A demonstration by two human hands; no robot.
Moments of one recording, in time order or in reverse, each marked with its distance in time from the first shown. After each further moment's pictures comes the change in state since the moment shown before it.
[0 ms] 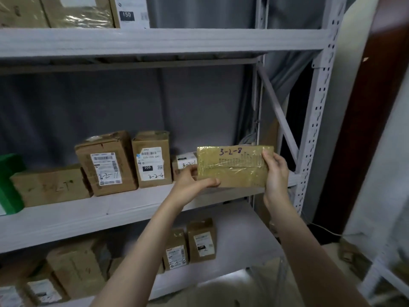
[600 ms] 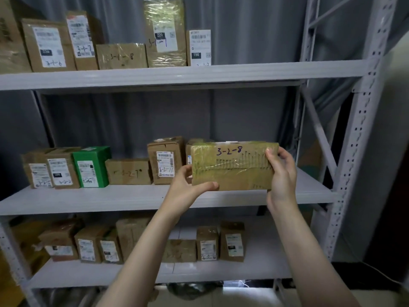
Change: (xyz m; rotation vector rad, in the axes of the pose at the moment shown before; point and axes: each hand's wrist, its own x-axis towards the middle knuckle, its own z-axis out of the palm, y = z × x) left_hand -0.164 0.047 -0.069 -0.056 0.327 0.071; right_hand -0.125 -0.076 0.047 0.128 -0.265 0.007
